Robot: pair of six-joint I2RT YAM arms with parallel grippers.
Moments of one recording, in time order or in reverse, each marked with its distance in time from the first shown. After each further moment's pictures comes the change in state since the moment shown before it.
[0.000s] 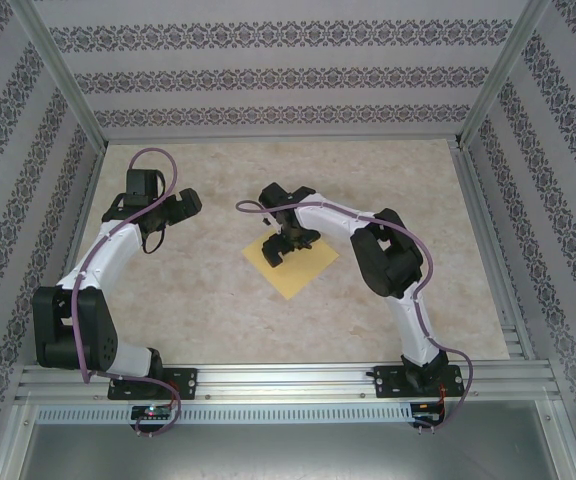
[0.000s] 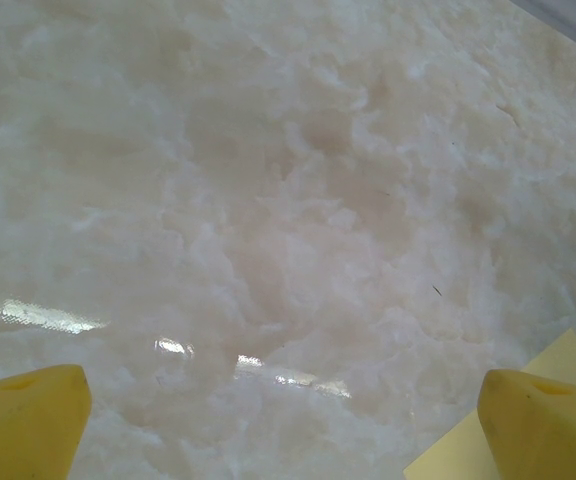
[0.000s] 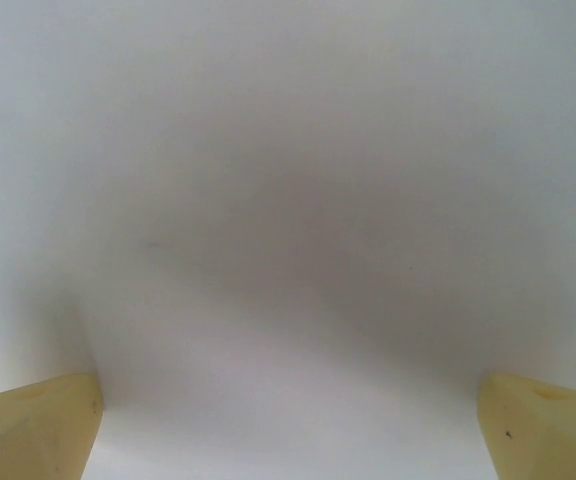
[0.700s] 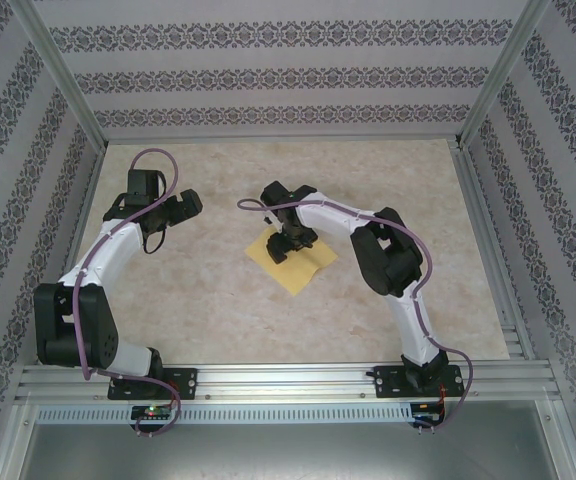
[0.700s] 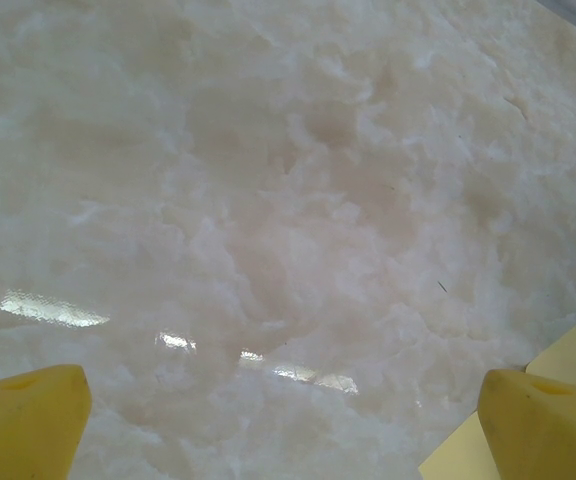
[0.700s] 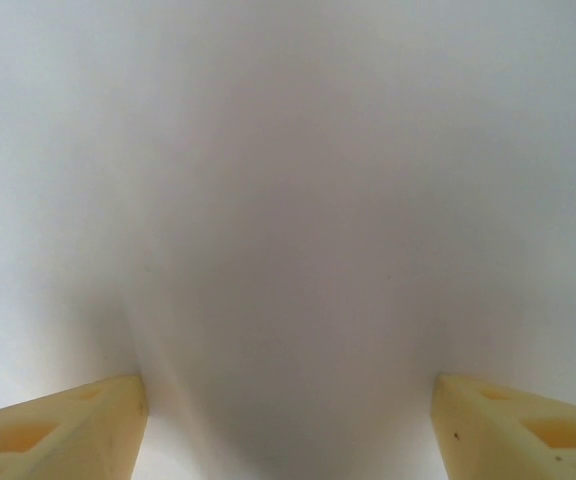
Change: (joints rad) left arm 0.000 0.014 0.000 0.000 0.006 0.000; right arm -0.016 0.008 0.005 0.002 -0.019 -0.003
